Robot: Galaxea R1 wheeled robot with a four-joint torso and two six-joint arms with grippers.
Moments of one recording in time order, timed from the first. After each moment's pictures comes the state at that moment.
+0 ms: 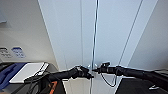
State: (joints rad) left arm 0.38 2.83 -1.84 0.33 0.36 -0.28; right arm -0.35 2.68 -1.70 -0.22 -0.16 0.30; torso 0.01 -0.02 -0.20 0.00
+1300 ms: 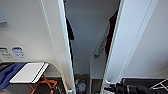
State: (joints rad) left arm 0.67 2.13 -1.06 0.50 0.23 -0.26; right arm -0.59 2.22 -1.17 -0.28 -0.02 0.28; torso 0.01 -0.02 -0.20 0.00
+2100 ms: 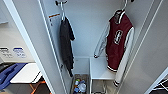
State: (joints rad) left arm 1.18 1.80 -0.89 0.58 -0.10 -0.26; right arm -0.90 1.78 -1.03 -0.36 0.26 0.27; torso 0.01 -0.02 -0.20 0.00
